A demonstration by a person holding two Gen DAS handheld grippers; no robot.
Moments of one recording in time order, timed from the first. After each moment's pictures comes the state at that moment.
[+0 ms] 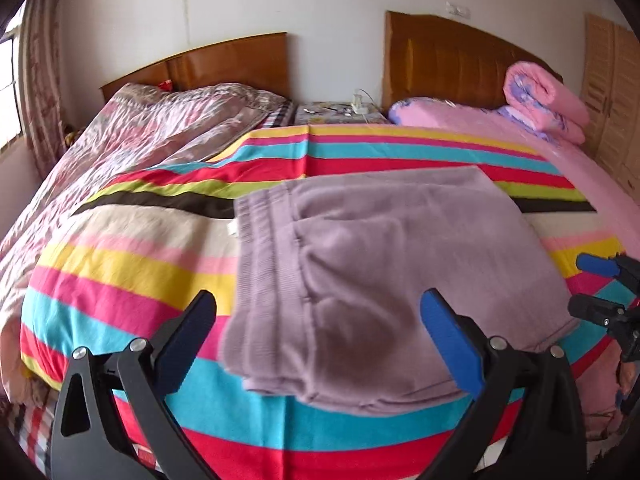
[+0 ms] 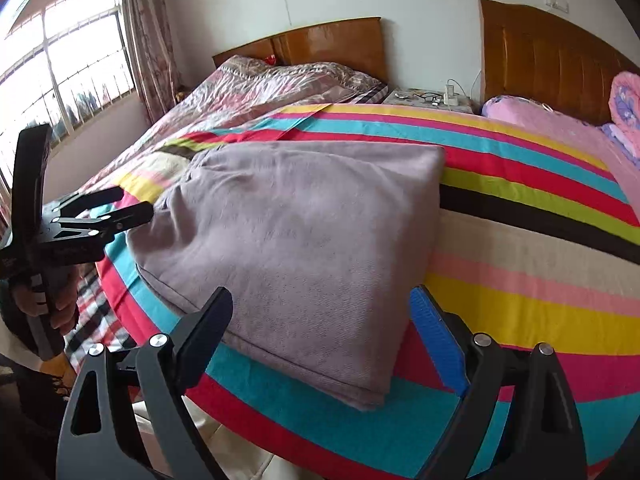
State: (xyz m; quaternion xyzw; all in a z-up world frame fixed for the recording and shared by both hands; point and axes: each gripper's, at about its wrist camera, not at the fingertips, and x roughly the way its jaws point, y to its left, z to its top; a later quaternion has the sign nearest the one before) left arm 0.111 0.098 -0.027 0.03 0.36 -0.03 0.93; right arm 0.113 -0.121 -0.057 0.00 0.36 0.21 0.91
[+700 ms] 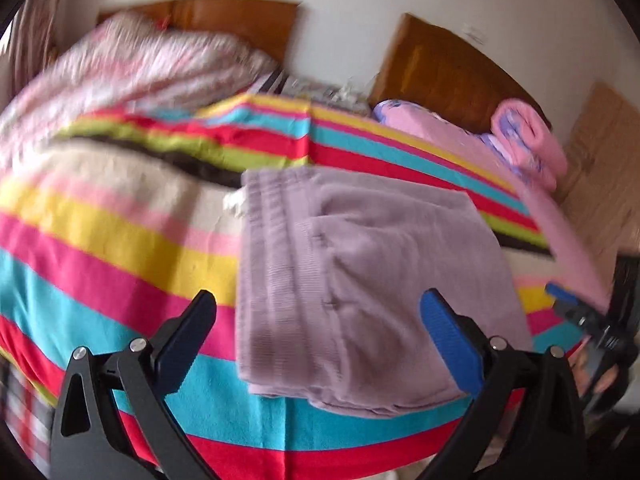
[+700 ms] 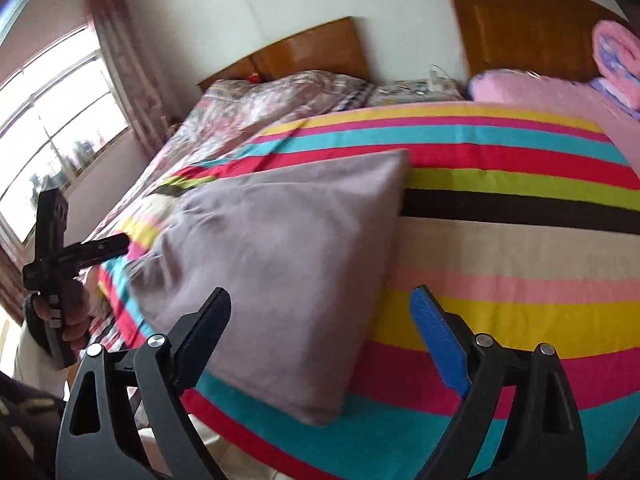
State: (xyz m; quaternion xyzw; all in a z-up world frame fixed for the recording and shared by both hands) left arm 0.143 0.179 -0.029 -0.14 0.42 -0.09 0.89; right arm 0.140 -0.180 -0.048 0.09 0.37 0.20 0.90
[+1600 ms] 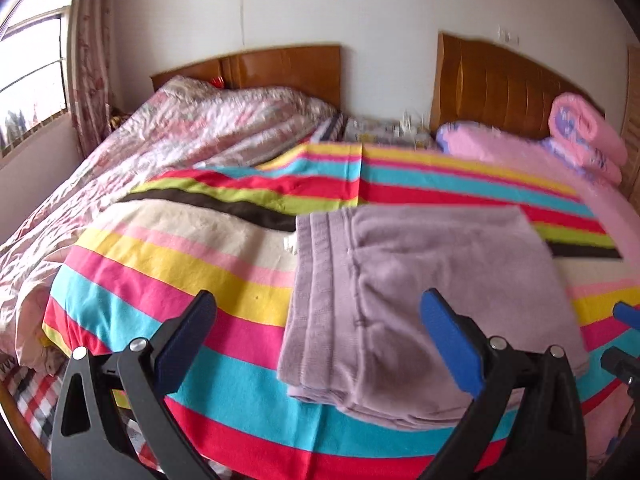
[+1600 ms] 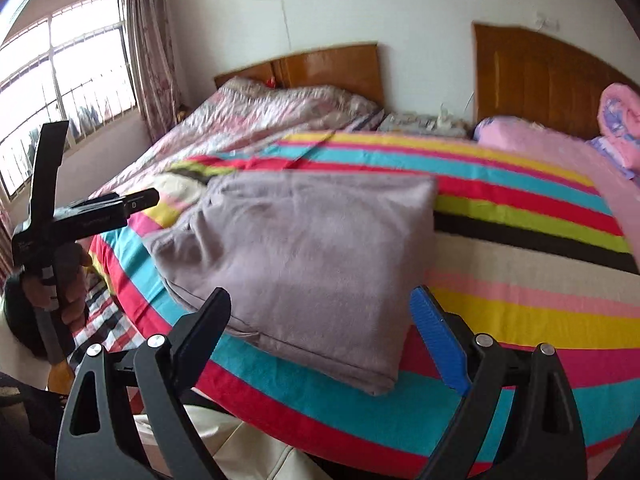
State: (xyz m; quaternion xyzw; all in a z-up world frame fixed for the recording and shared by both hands) left arm 0.096 0.123 0.007 -0.02 0.31 0.06 0.95; right arm 0.065 -0.126 -0.024 0.01 0.30 0.19 0.93
